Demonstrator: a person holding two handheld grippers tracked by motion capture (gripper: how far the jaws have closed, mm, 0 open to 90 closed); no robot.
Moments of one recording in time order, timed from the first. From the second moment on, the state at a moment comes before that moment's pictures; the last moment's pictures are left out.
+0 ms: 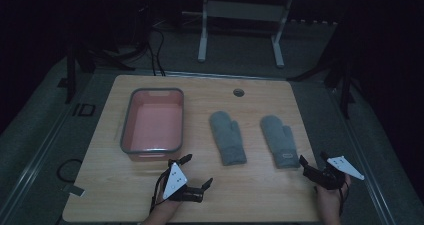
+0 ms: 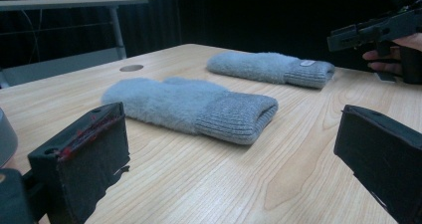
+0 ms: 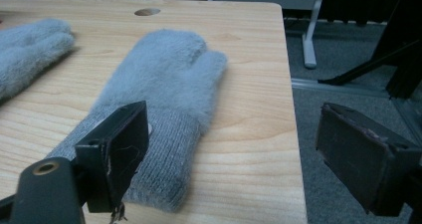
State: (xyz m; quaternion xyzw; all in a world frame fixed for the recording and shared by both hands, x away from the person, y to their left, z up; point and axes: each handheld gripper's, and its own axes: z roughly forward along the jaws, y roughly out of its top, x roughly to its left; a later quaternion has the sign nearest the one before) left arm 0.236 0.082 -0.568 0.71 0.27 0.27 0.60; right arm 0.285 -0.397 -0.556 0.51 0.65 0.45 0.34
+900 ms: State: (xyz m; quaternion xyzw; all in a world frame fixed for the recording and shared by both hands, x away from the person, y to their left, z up) left arm 0.237 0.083 -0.568 0.70 0.27 0.26 0.60; right arm 0.311 -0.312 -0.486 0.47 0.72 0.43 0.27
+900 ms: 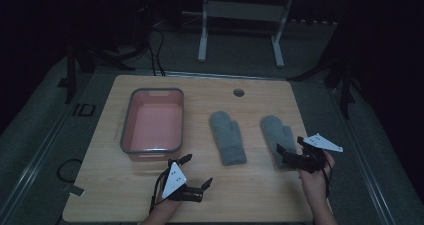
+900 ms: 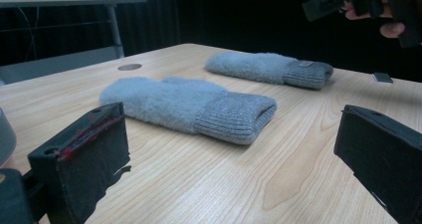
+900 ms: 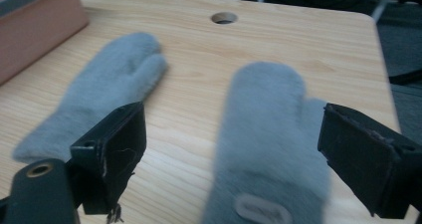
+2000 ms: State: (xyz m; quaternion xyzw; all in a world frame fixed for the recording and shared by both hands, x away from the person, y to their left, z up) left arm 0.238 0.083 -0.568 0.71 0.27 0.24 0.61; right arm 0.390 -0.158 -0.497 0.45 0.78 0.39 0.20
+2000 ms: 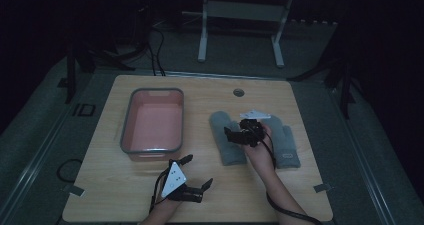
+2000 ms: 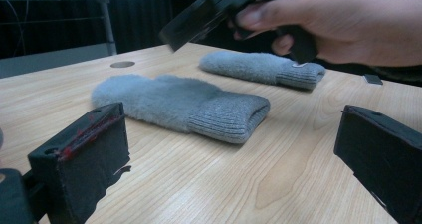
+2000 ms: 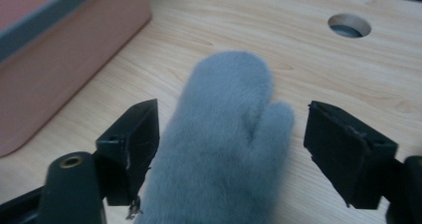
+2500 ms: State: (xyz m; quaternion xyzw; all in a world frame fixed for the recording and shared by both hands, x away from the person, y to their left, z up) left arm 0.237 0.083 -0.568 0.71 0.27 0.24 0.61; right arm 0.405 -0.130 -0.543 0.48 0.79 0.33 0.19
